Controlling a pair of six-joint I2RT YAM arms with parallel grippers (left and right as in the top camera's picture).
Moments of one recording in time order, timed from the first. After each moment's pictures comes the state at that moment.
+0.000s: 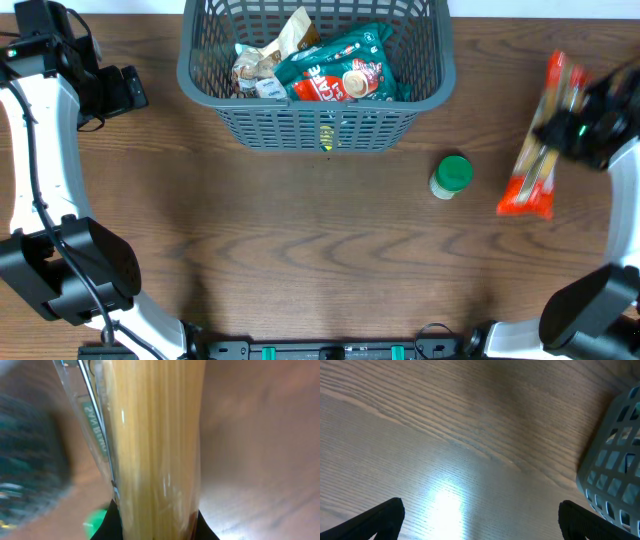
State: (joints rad) left arm 0.28 1.87 1.84 -1.18 0.04 -0.09; right arm -0.41 1.62 1.50 -0.97 -0.25 0.15
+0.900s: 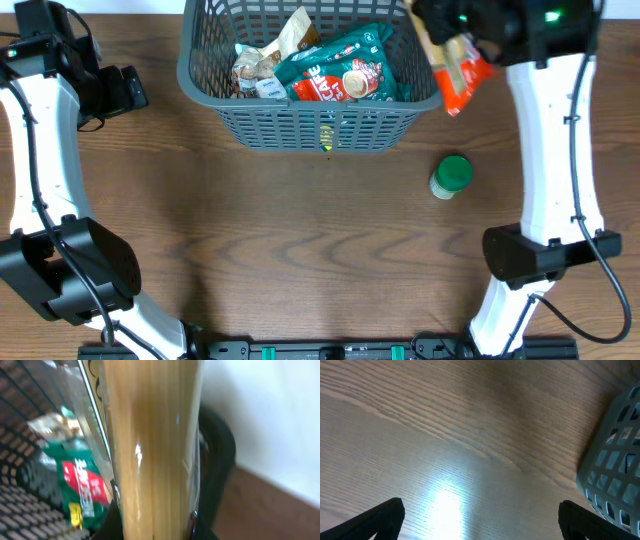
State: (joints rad) left arm 0.28 1.87 1.84 -1.18 0.04 -0.09; right arm 0.23 2.00 2.52 -1.18 -0.12 -0.25
